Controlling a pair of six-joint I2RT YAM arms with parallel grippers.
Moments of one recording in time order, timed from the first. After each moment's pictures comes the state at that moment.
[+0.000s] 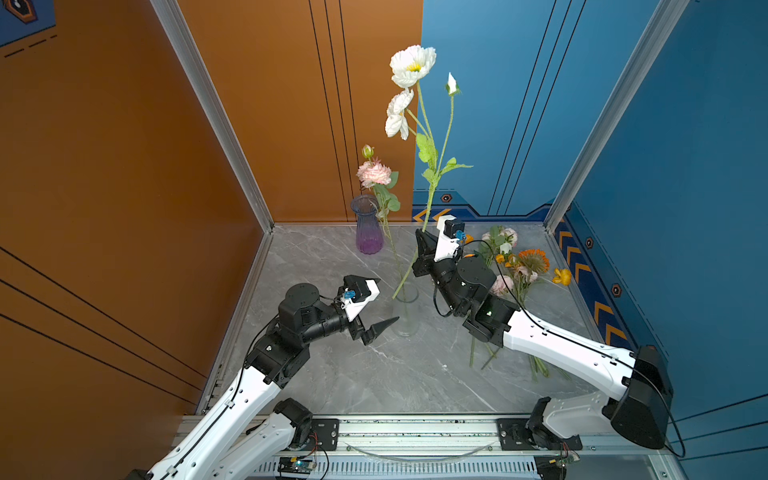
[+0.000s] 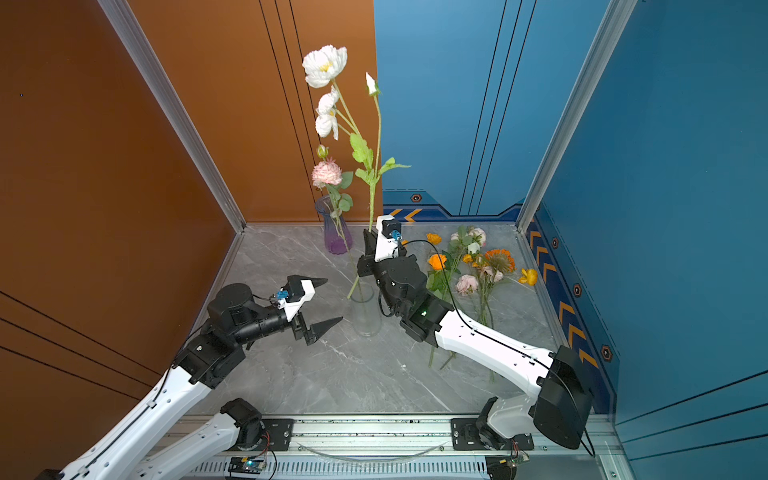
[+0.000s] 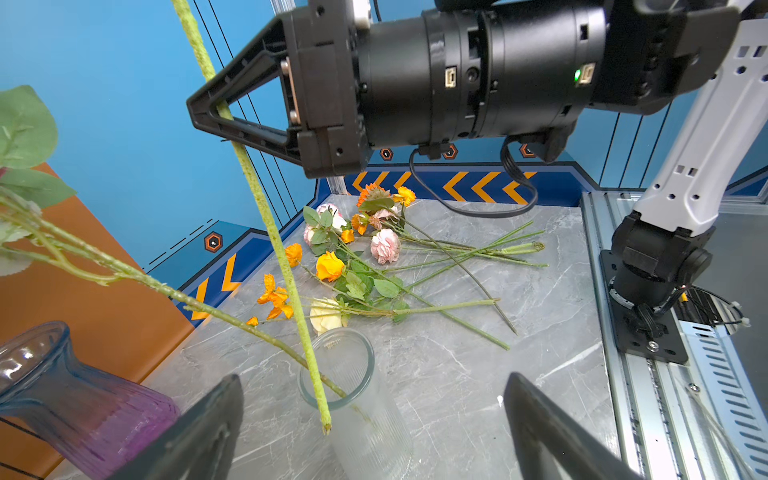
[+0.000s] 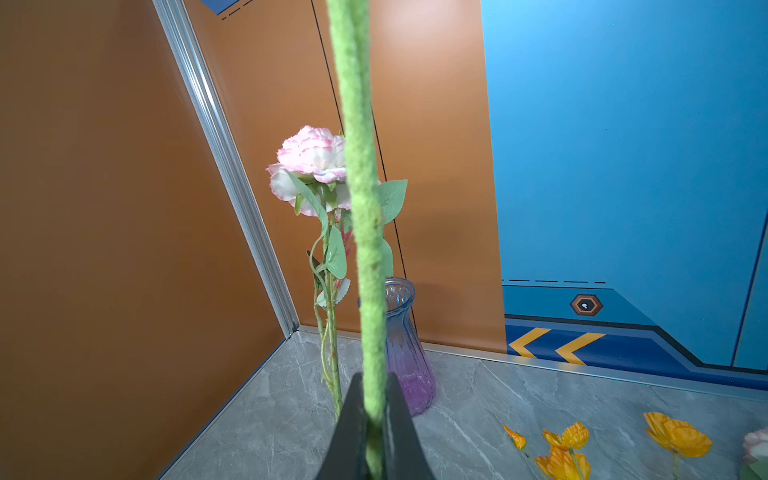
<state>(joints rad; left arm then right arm) -0.52 0.78 0.79 -0.18 0.54 0.29 0.90 1.38 1.13 0.39 0.49 0.18</state>
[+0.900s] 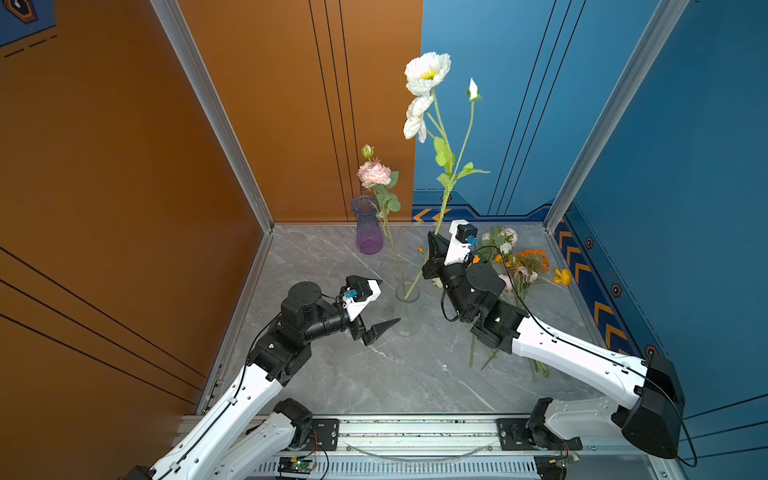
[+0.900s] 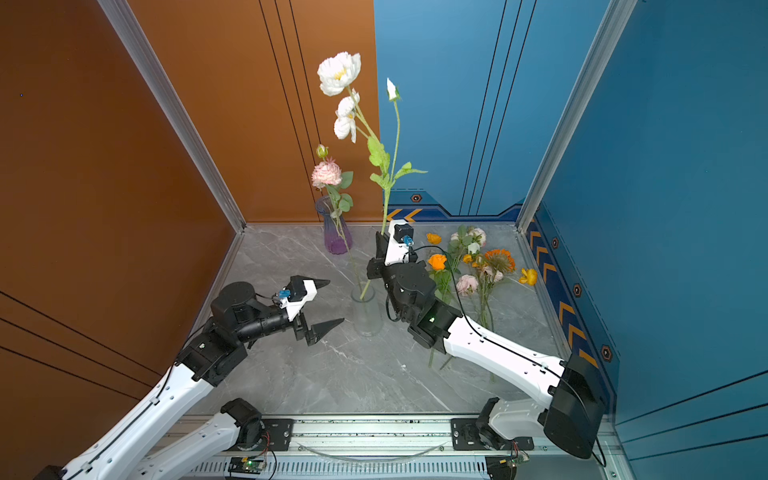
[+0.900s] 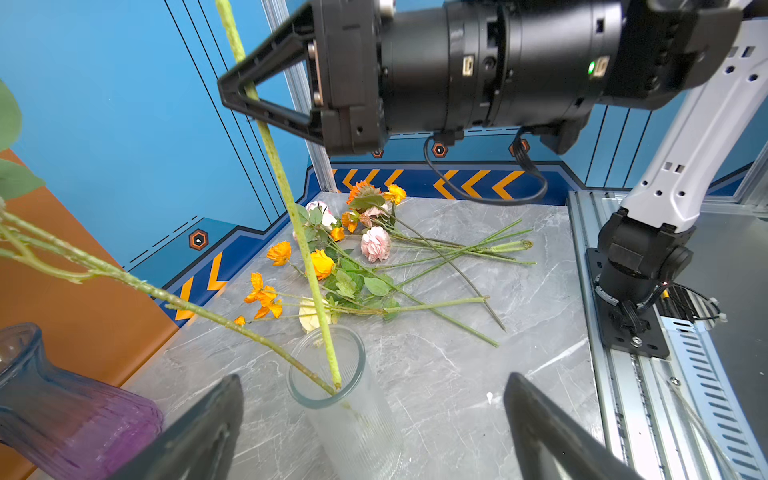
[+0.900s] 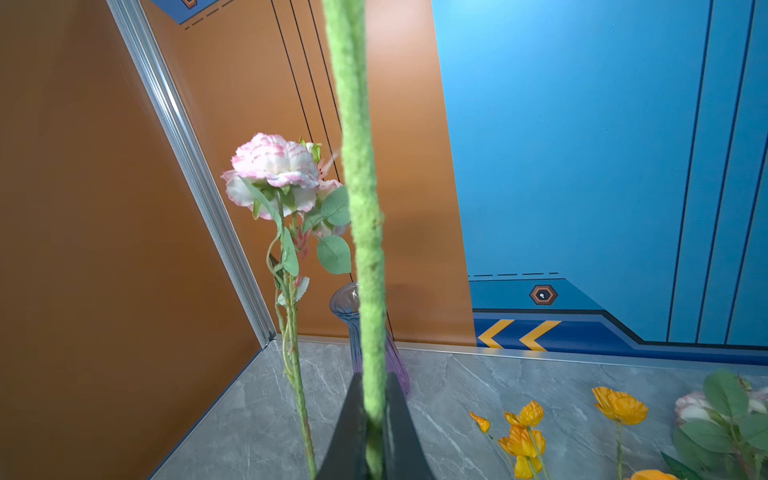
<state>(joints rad) -0.51 0.80 0.79 -0.18 0.57 0.29 0.90 1.31 1.03 0.41 0.57 0.18</state>
